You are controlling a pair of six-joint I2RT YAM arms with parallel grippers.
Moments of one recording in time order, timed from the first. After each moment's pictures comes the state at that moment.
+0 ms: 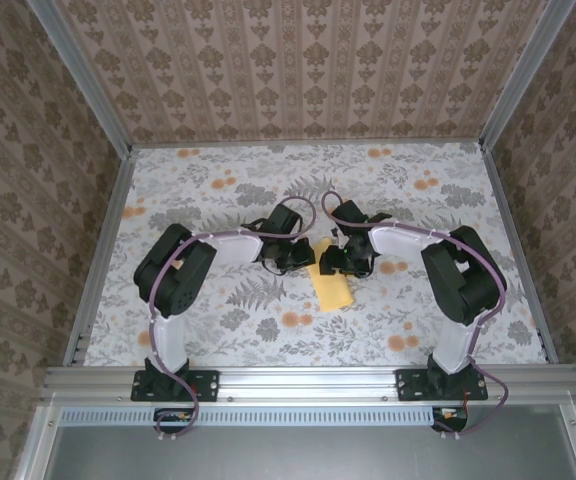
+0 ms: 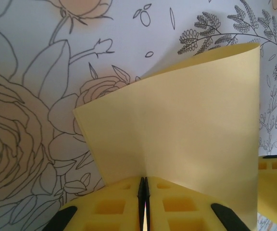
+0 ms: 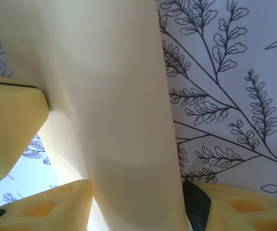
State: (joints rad) left arm -0.73 1.95 1.12 -0.20 0.38 -0.81; right arm 0.49 1.82 1.09 -0.60 -0.24 0.50
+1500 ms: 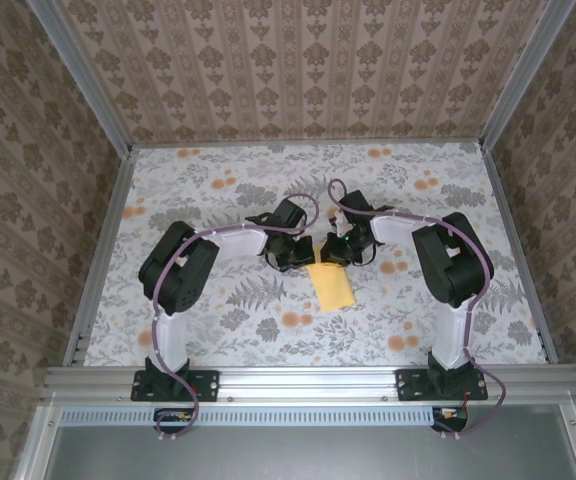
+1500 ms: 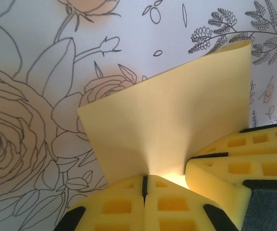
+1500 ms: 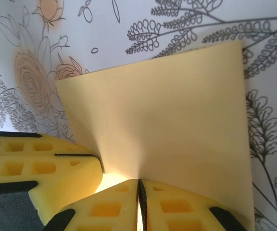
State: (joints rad) left arm -0.73 1.99 1.21 -0.34 0.37 -0.81; right arm 0.38 1.95 1.15 -0.45 -0.52 0.49
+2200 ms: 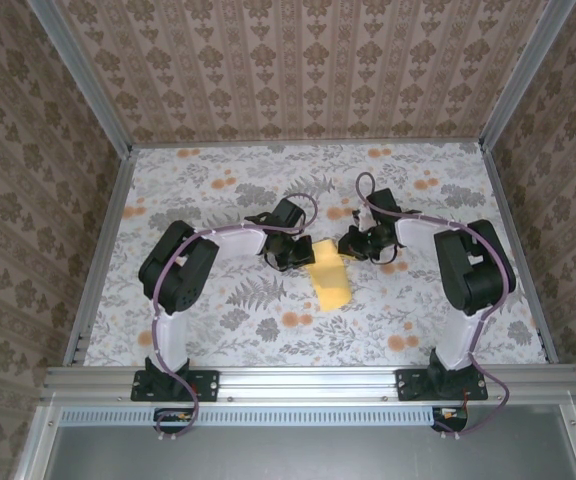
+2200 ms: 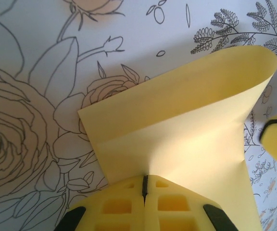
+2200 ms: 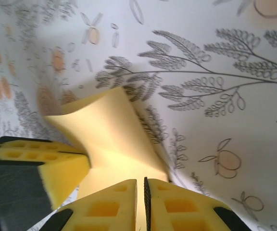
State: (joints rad) left arm -0.72 1.99 1.21 -0.33 0.39 -0.82; right arm 0.25 1.83 1.03 -0.34 -0.56 0.49
